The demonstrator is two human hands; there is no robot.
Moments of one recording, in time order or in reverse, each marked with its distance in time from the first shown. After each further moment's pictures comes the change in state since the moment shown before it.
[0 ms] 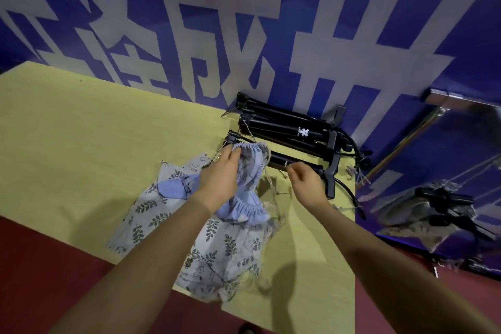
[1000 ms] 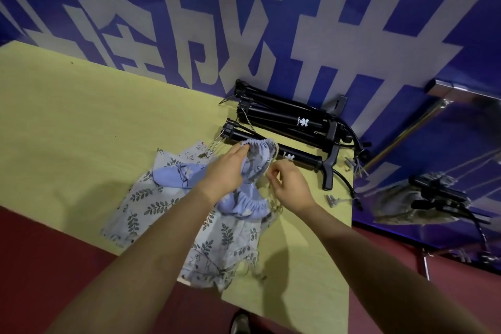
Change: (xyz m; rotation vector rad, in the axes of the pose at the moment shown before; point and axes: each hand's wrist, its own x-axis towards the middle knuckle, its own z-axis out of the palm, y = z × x) left_hand 0.002 0.007 0.009 -0.163 -0.128 0.057; right_hand -0.016 -0.007 0.022 -0.242 -0.067 -0.341
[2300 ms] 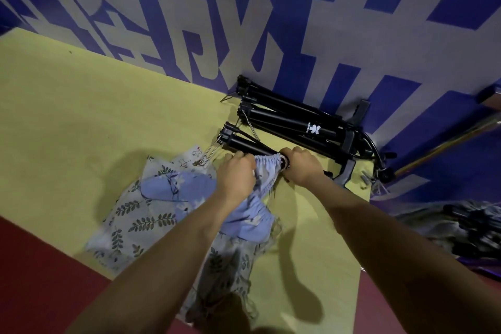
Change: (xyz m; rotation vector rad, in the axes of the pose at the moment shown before) left_hand 0.070 0.018 0.031 0.035 0.149 -0.196; right_hand 0.113 0.074 -0.002 -0.413 -0.398 0.153
